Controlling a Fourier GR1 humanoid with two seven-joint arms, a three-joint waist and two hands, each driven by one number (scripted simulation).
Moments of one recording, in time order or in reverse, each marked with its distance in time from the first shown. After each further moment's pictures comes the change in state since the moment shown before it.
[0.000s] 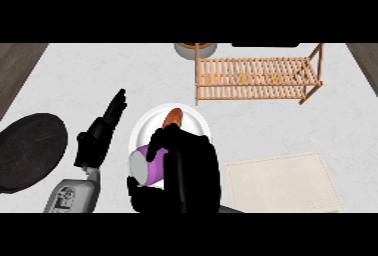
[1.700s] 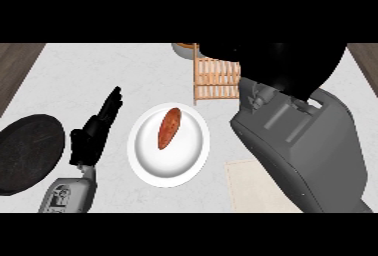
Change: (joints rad) left arm -0.010 0.012 0.026 -0.002 0.014 -0.011 0.008; right arm -0.472 -0.026 -0.675 0.088 0.280 0.383 -0.099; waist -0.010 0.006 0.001
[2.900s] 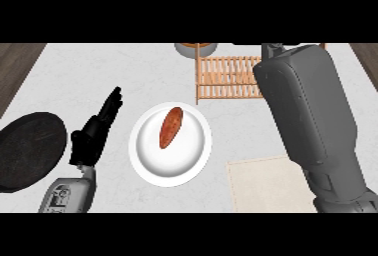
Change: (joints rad) left arm 0.000 0.002 0.001 0.005 -0.009 -0.006 -0.017; right arm 0.003 -0.050 -0.226 0.441 -0.064 -0.516 -0.344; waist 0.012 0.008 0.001
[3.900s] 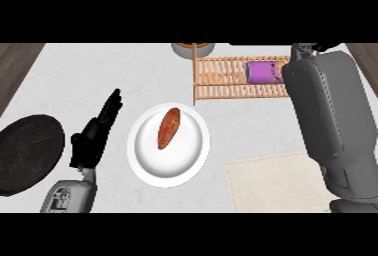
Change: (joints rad) left arm 0.017 -0.011 0.000 -0.008 -0.007 0.008 -0.006; right arm 0.075 -0.075 -0.086 0.074 0.061 -0.054 0.086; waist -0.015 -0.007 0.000
